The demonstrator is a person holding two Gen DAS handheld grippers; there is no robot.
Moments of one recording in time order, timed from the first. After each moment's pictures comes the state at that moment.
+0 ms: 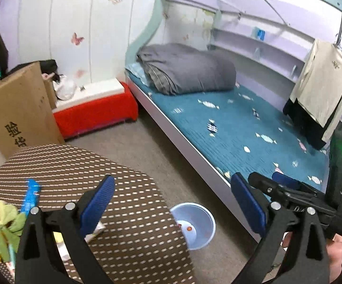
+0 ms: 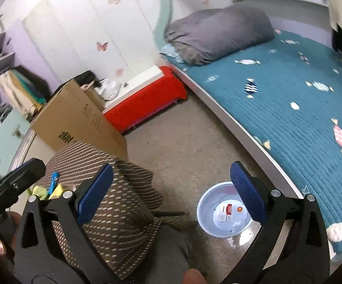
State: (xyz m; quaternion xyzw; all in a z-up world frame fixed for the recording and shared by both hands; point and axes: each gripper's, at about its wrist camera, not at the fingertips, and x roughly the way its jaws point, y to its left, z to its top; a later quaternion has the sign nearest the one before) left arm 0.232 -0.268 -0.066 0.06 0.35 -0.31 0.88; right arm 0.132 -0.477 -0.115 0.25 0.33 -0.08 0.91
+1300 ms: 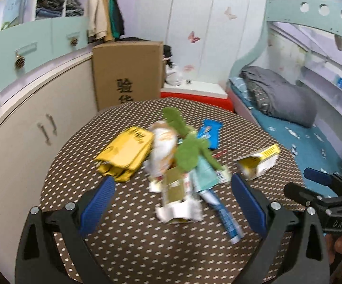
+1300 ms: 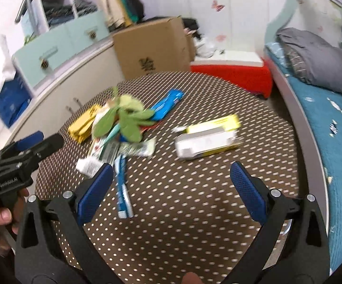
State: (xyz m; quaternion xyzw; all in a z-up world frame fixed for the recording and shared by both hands) left arm 0.164 0.052 -0.102 -0.03 0.35 -0.05 0.93; right arm 0.155 -0.183 -0.110 0.05 0.39 0.15 0.91
